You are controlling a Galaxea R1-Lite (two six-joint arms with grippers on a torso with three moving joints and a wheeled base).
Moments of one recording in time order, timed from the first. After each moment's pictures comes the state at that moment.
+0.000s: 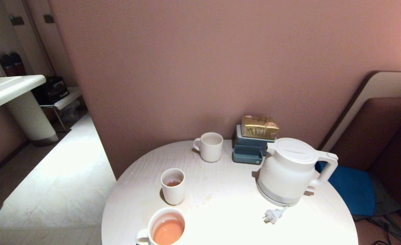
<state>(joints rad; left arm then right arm) 0.00 0.00 -0.01 0.02 0.00 -0.01 0.01 0.03 -0.17 0.31 0.13 0.04</state>
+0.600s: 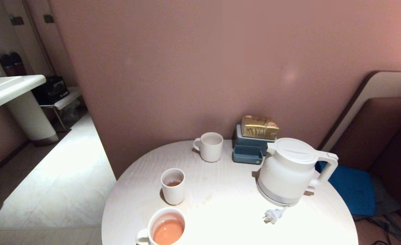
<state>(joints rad) 0.00 0.00 -0.01 0.02 0.00 -0.01 0.01 0.00 -0.02 0.03 -0.02 0.01</state>
